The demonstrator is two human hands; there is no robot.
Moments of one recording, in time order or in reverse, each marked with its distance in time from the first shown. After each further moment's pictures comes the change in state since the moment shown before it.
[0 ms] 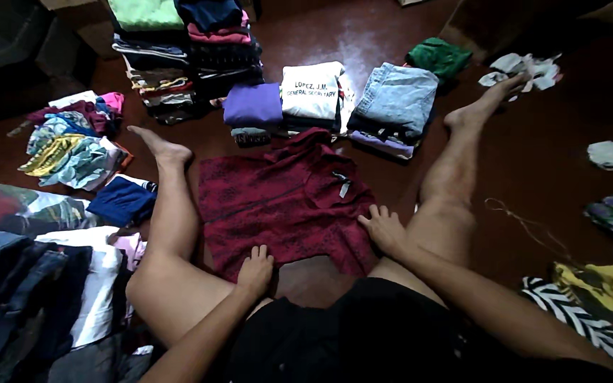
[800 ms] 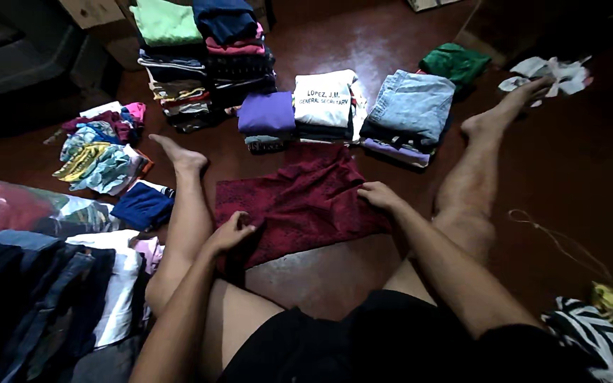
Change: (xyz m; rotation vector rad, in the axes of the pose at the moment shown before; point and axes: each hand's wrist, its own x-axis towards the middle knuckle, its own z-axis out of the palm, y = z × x) left_hand 0.024 -0.136 -0.075 -0.746 0.209 -0.039; right_hand 0.105 0.019 -0.052 0.908 0.064 0.096
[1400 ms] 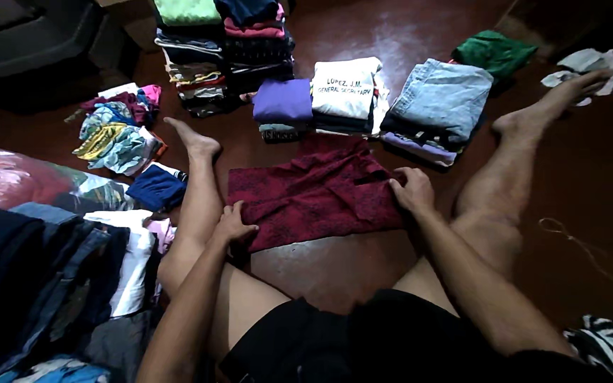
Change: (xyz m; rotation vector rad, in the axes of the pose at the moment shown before) left_hand 0.008 -0.020 0.008 0.162 0.170 -0.260; right_hand -0.015 0.014 -0.010 -0.225 0.475 -0.140
